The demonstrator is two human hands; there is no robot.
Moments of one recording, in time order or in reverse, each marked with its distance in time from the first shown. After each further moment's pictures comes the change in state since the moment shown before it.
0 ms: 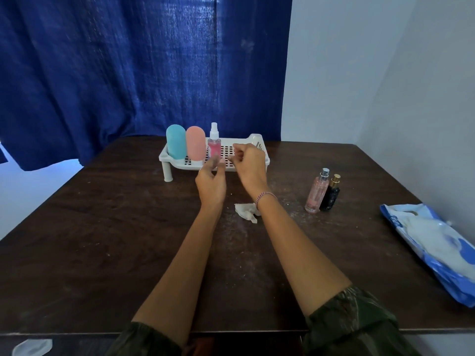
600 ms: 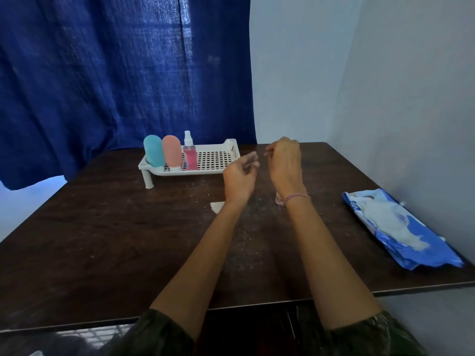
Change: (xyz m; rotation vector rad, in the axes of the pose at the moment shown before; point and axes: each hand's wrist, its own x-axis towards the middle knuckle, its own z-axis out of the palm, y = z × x) left_hand -0.068 0.038 0.076 0.118 -0.302 0.199; right_hand -0.034 0.025 -0.137 -0.402 0.188 -0.014
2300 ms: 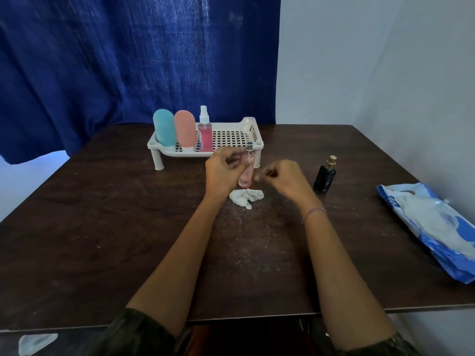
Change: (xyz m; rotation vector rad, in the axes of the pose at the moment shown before) left_hand 0.032 -0.070 -0.066 0.102 0.023 0.058; right_hand -0.025 0.009 0.064 0.280 -0.561 0.050
